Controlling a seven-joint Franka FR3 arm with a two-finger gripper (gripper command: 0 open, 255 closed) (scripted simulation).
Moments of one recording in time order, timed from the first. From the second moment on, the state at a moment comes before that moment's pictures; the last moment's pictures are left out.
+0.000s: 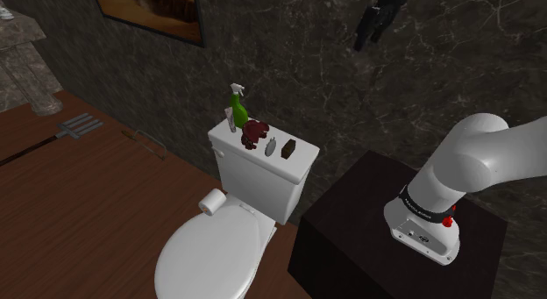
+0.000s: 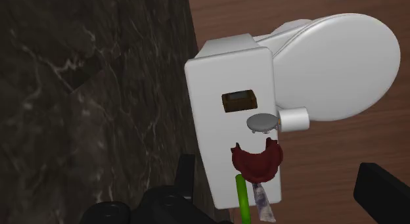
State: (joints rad) arm -0.01 -0.83 -0.05 -2.35 -0.04 1.71 -0.06
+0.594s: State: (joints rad) arm -0.07 -0.73 0.06 -2.49 0.01 1.91 0.21
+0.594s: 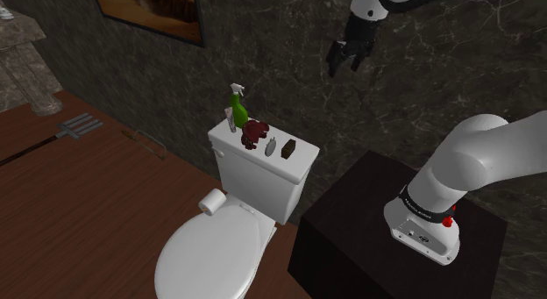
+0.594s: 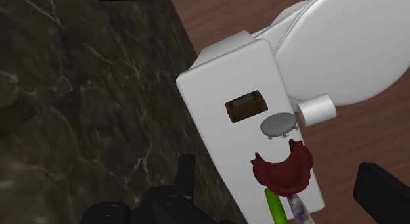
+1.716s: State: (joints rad) arm -0.22 -0.18 0.30 -2.53 0.00 2.40 0.92
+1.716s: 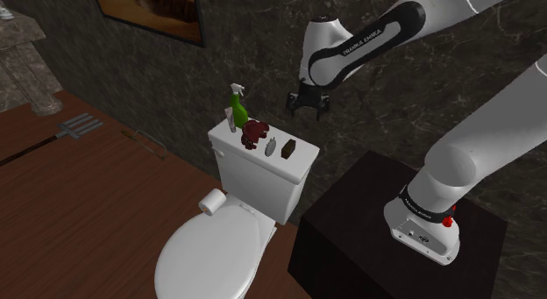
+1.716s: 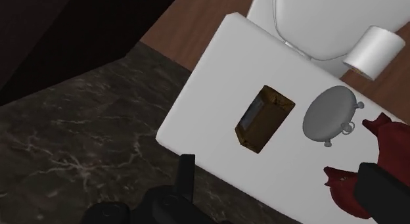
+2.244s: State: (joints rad) arm -0.23 0.18 0.29 -2.41 -0.14 2.57 1.30
